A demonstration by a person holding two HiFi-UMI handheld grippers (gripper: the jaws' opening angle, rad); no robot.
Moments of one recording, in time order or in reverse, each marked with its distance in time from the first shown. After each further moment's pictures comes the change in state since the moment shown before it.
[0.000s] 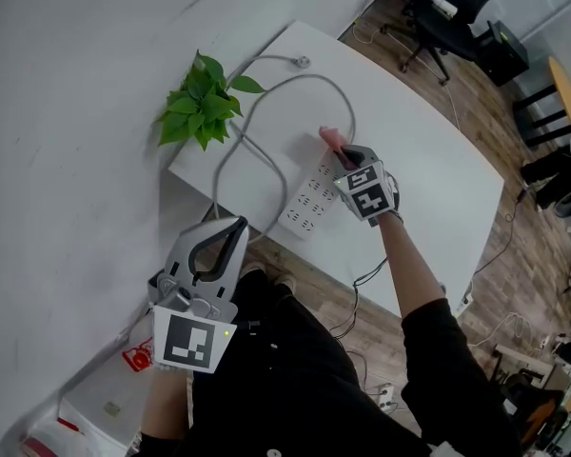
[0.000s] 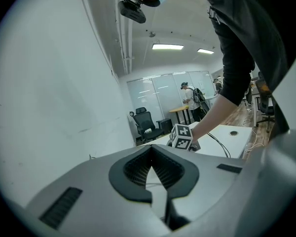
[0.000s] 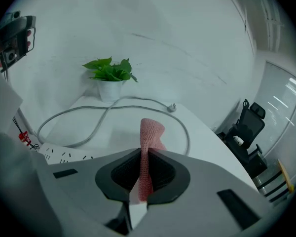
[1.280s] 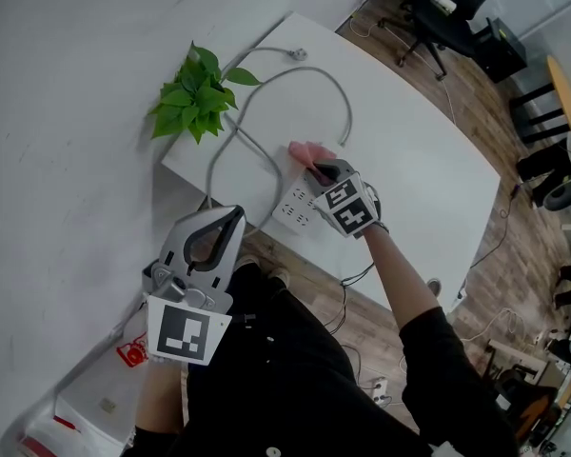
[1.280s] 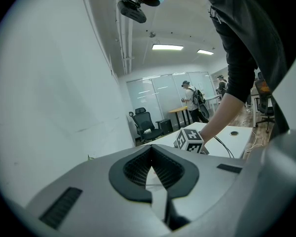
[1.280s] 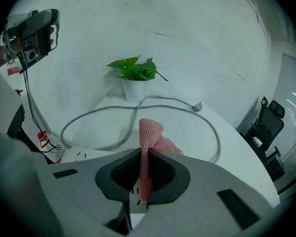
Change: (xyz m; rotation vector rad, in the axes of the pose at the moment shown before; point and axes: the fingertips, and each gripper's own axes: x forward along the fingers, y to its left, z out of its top) left arm 0.008 0.004 -0.001 0.002 -0.010 -0.011; right arm -0.003 0.075 -0.001 -0.036 0.003 0.182
